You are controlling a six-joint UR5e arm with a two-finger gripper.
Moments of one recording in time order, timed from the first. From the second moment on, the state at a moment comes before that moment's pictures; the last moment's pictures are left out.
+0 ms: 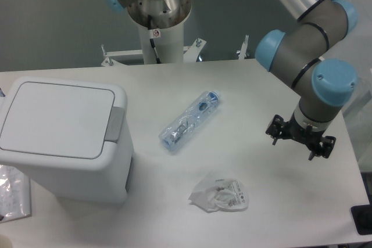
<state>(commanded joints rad) 2.68 -2.12 -1.33 -1.22 1.55 1.16</state>
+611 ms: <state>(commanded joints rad) 2.62 -2.09 -1.32 -1.22 1.49 1.06</state>
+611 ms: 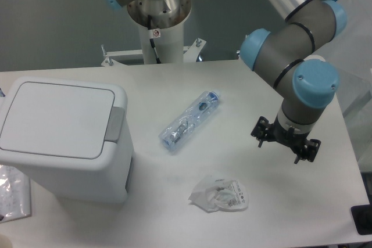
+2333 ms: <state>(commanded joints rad) 2.44 -1.77 -1.51 -0.99 1.01 0.50</state>
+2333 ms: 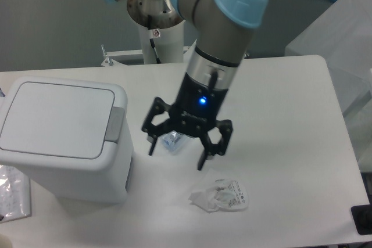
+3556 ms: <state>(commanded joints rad) 2.40 -1.72 -1.64 -0.92 1.02 0.50</state>
